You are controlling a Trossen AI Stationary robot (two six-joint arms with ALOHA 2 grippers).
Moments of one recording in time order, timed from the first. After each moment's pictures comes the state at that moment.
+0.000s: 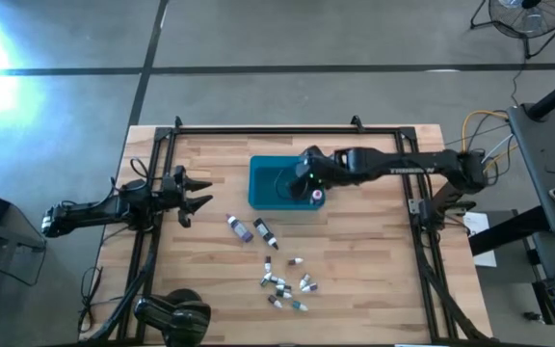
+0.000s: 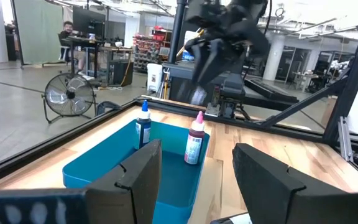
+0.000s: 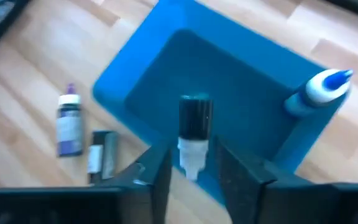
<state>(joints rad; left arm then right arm) 0.12 0.04 0.01 0.04 -0.10 -0.14 -0.08 1.65 1.48 -0.85 0.28 0.84</state>
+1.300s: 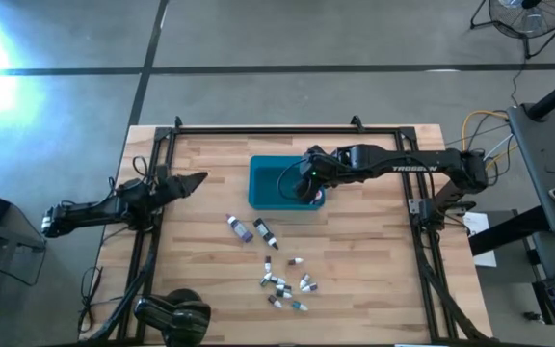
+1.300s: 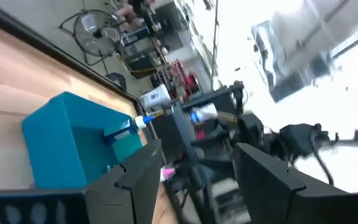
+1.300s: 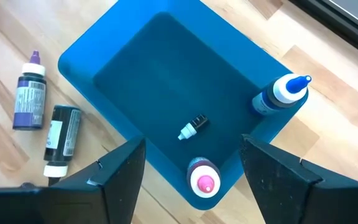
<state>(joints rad) 0.12 0.04 0.02 0.09 -0.37 -1.12 -0.09 1.64 1.48 -0.93 0.28 0.71</state>
